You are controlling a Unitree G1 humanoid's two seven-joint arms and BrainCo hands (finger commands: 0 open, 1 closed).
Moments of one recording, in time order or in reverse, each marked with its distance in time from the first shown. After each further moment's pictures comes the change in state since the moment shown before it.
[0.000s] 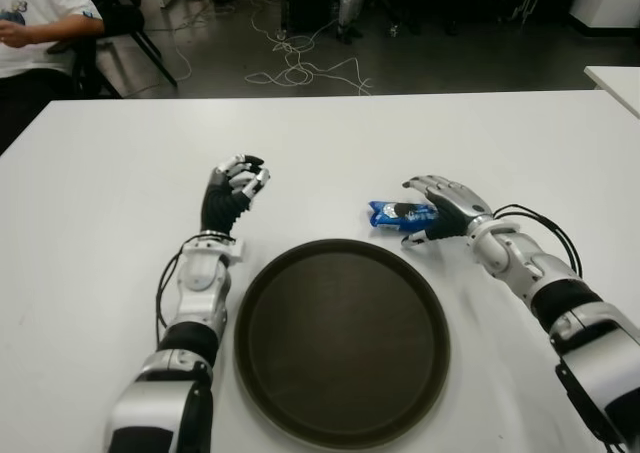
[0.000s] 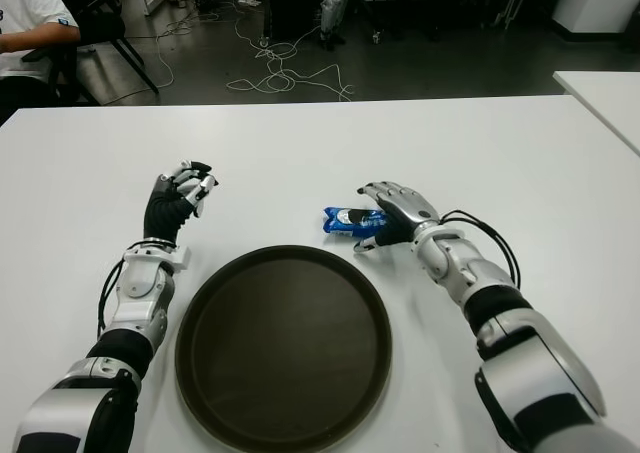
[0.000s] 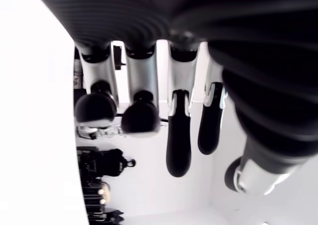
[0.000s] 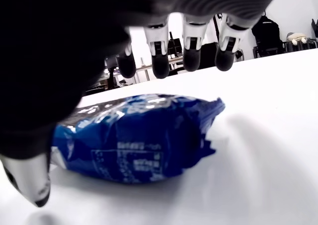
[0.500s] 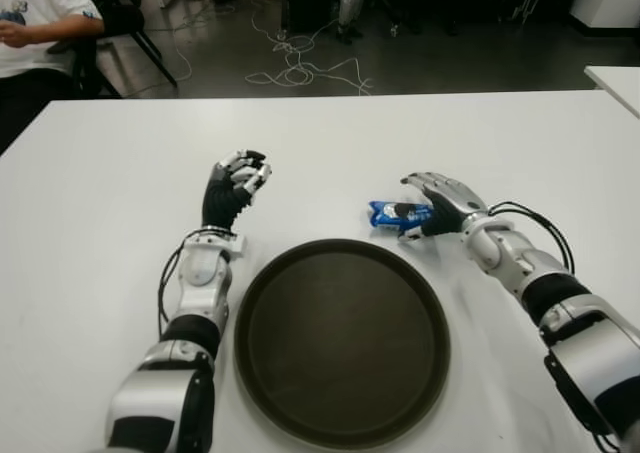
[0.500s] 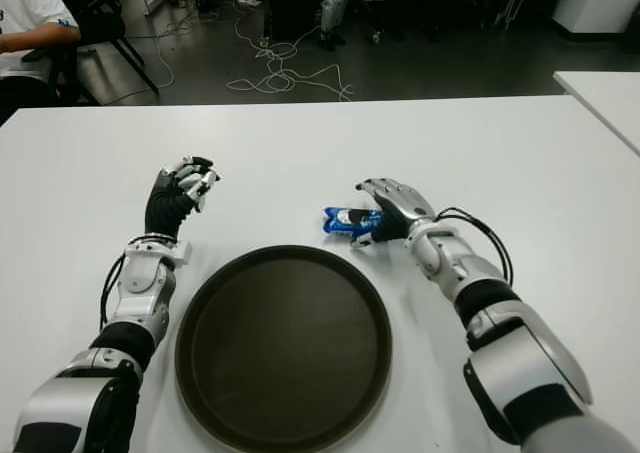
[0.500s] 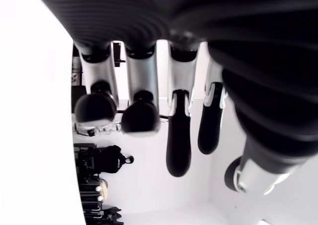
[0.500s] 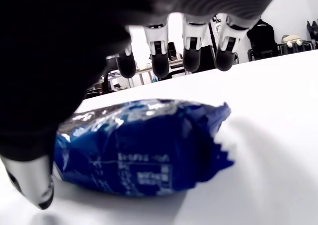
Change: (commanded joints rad) left arm -0.031 -0.002 0.026 0.067 -0.023 -0.019 -0.021; right arm -0.026 0.032 -0.003 0.066 0.011 0.025 -0.038
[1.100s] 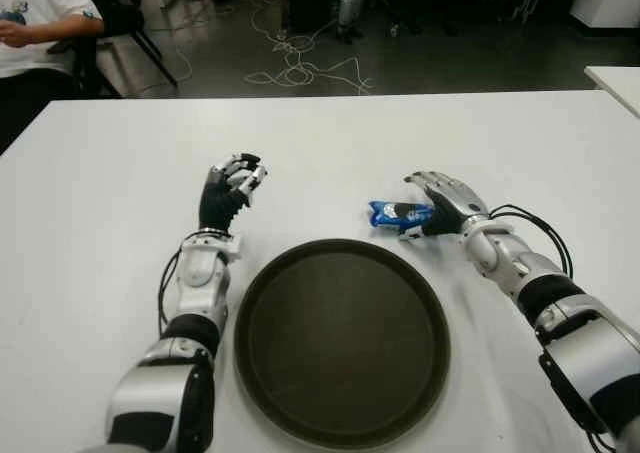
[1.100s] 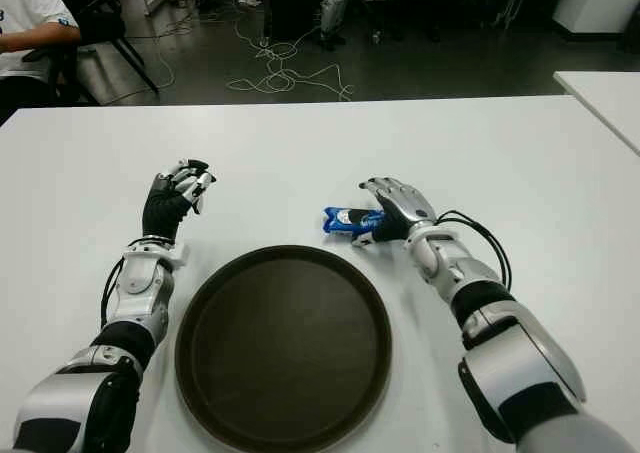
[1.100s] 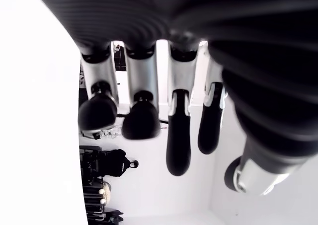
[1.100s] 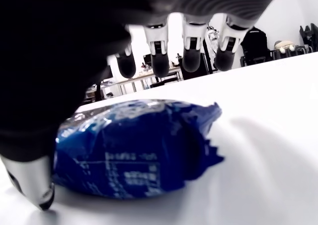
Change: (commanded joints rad) left arm -0.013 0.011 0.013 0.038 -0.001 -0.003 -0.019; right arm -0.012 0.023 0.000 0.040 0.000 0.007 -0.070
